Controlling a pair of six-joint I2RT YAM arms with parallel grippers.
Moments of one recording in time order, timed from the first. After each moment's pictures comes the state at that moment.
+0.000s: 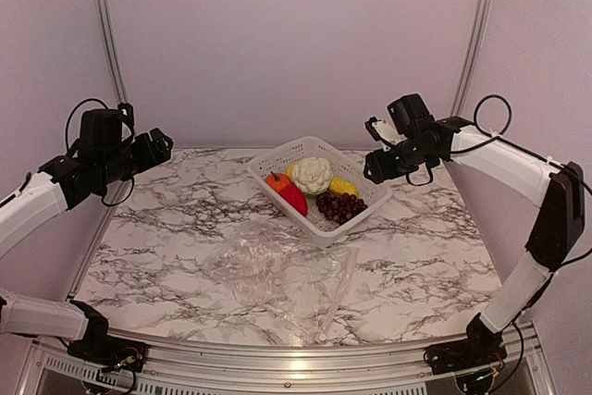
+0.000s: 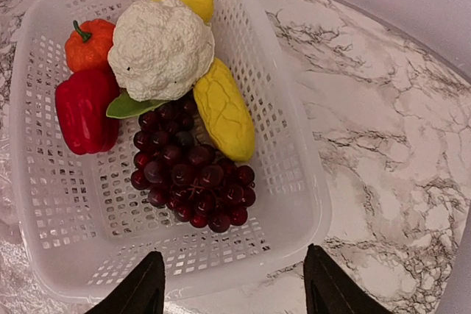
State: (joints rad) left arm -0.38 1.09 0.97 -0.30 -0.22 -0.54; right arm 0.48 1.60 1.43 -0.69 0.06 0.04
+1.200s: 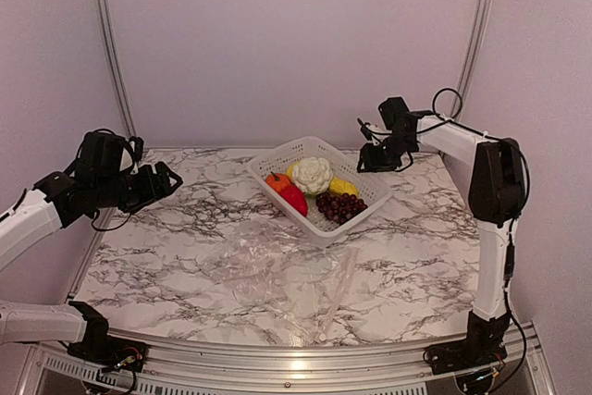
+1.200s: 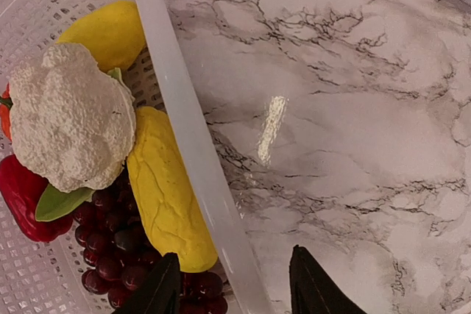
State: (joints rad) left arm -0.41 1.01 0.88 -0.49 0.03 -0.63; right arm 0.29 2.14 1.89 -0.78 -0.20 0.07
